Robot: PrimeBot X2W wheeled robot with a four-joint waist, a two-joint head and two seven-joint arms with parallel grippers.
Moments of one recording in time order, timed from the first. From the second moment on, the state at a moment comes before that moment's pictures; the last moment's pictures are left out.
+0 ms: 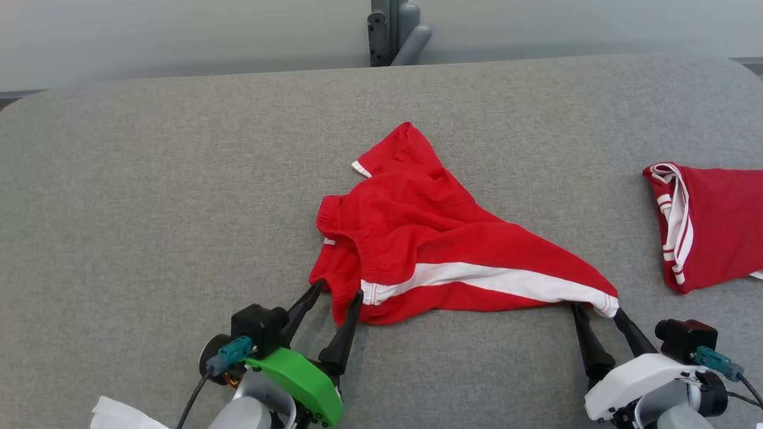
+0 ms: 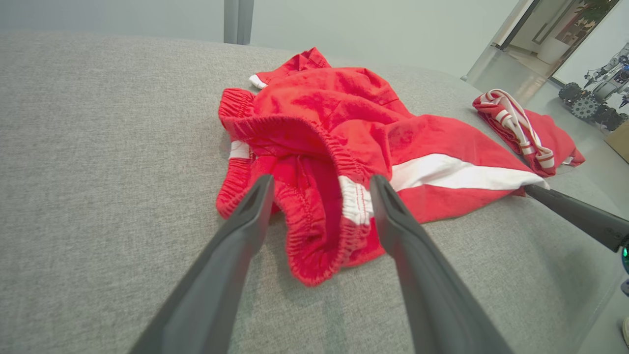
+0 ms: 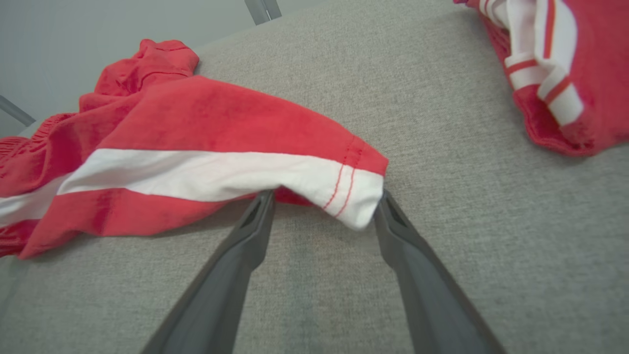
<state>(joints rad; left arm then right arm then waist) -0.22 0.14 -0.53 0.37 -0.51 -0.13 -0.17 -0.09 -0.20 0.16 0.46 0.52 0.13 -0.24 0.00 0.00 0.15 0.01</state>
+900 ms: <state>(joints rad) -0.26 0.16 -0.60 0.36 -0.58 -0.13 -0.08 -0.11 -0.28 0.27 0.42 0.65 0.13 -0.25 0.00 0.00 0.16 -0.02</state>
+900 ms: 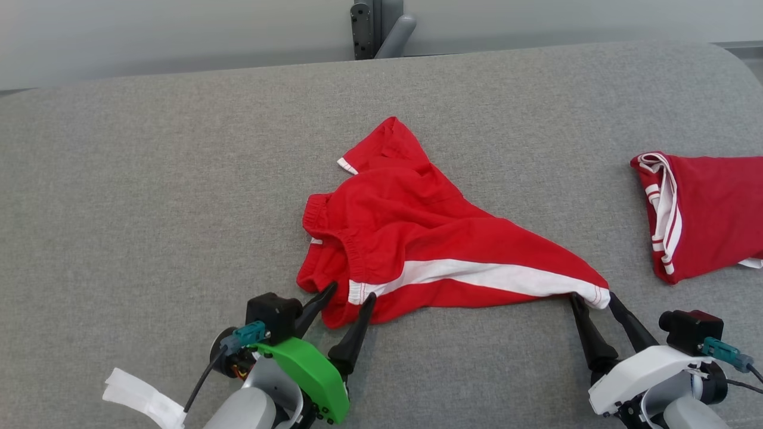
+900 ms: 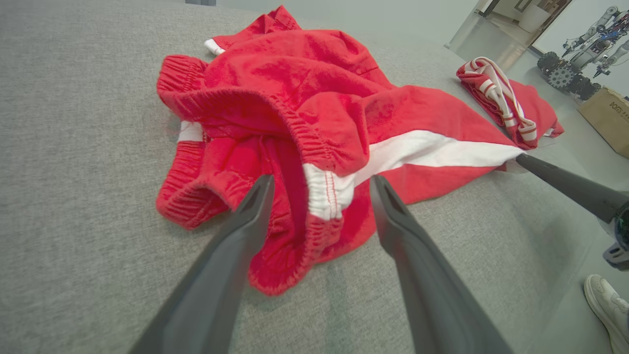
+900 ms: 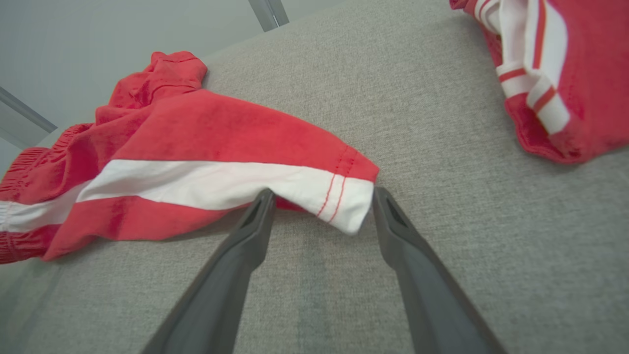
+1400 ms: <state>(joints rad) -0.31 0.15 -0.61 0.45 -0.58 -0.13 -0.08 -0.13 -0.31 0.32 0.41 0.69 0.13 -0.25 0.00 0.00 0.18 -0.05</state>
